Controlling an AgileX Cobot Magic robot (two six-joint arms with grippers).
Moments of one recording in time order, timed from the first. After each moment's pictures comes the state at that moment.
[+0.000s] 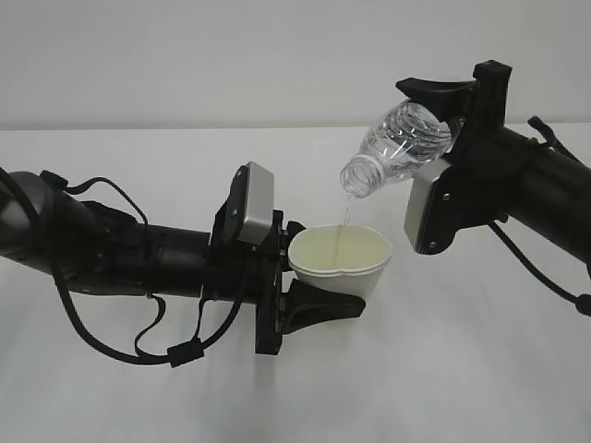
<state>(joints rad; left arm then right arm) -0.49 2.14 -0.99 1.20 -1.14 -0.44 0.25 1.71 -0.64 -0.38 -1.01 -1.40</state>
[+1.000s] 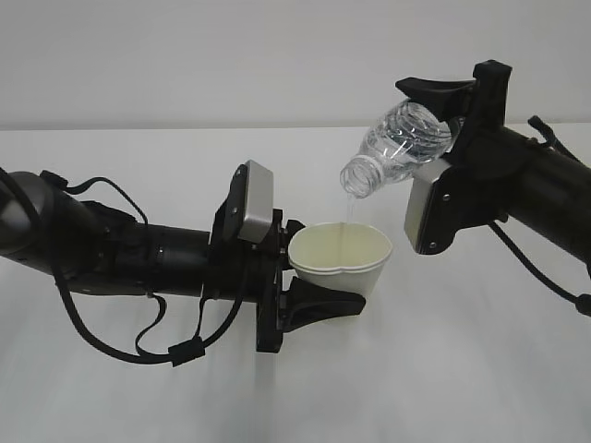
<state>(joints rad) -0.49 2.14 -0.99 1.19 -1.14 -0.44 0.25 1.71 -0.64 -0.38 -1.02 -1.41</state>
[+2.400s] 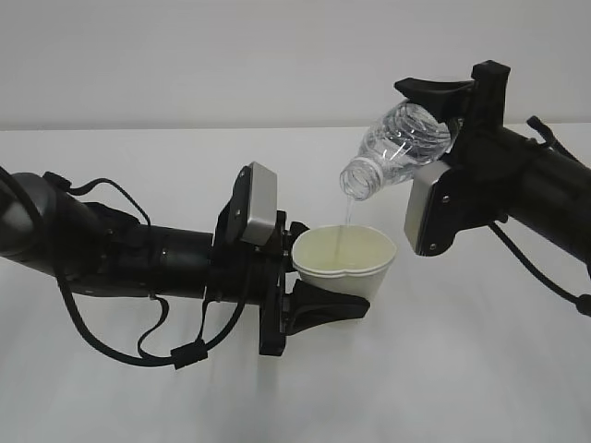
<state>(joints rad) -0.50 2.14 -0.99 1.19 -1.14 -0.44 0.25 1.71 -0.64 -0.39 -1.02 -1.42</state>
